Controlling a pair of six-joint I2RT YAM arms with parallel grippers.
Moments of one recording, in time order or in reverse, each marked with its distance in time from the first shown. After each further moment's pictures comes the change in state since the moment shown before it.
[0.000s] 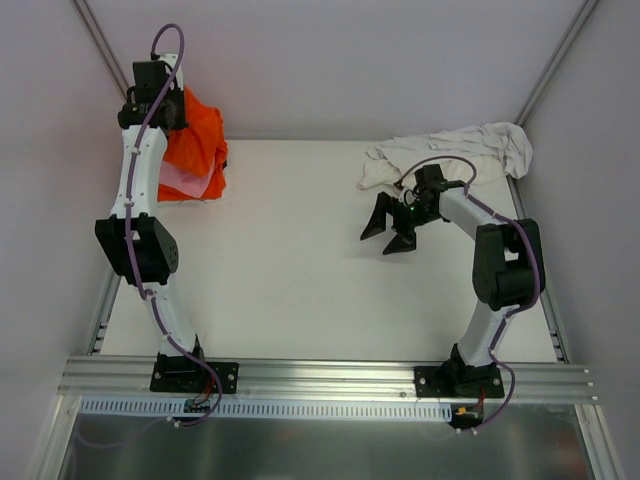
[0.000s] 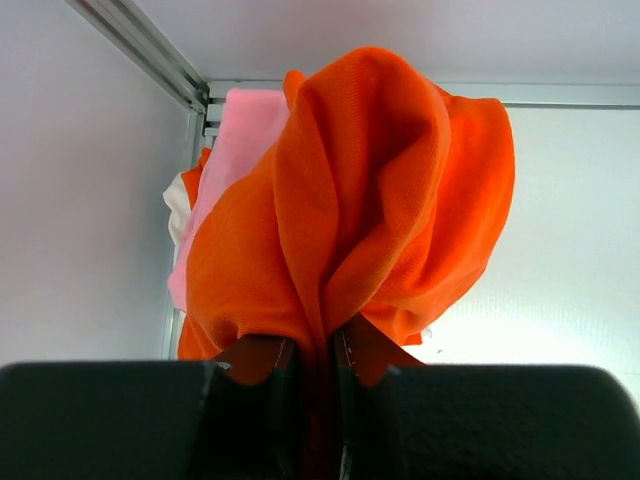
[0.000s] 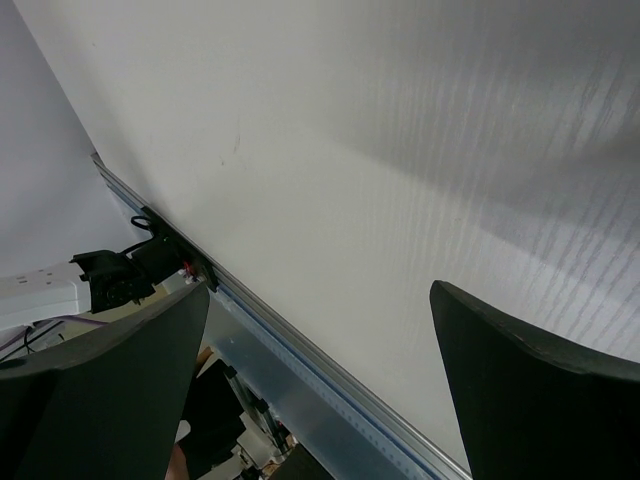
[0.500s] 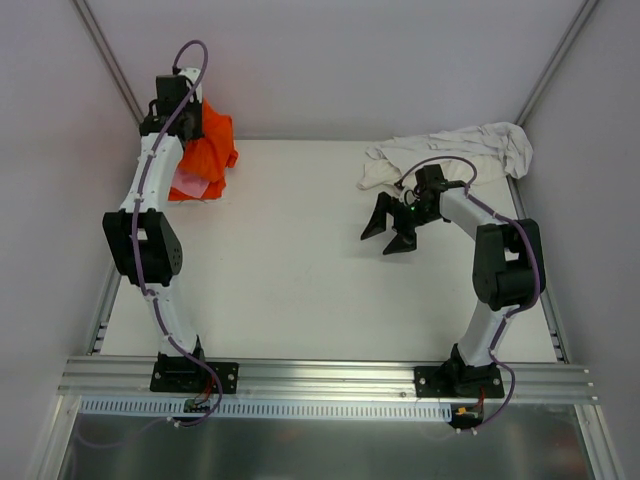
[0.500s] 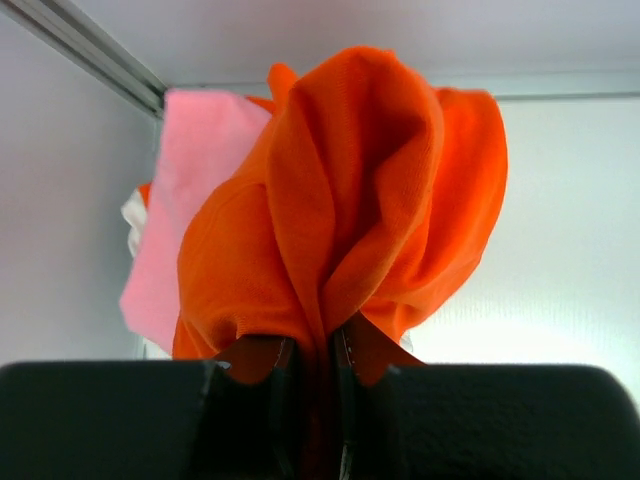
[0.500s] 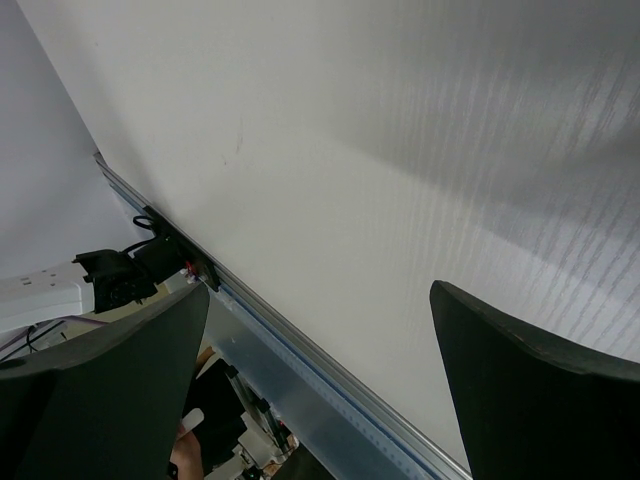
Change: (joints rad) left arm -0.051 0.003 -0.109 0.119 -0.021 0.003; right arm -0.005 0.000 -0.005 -0.001 -0.004 0.001
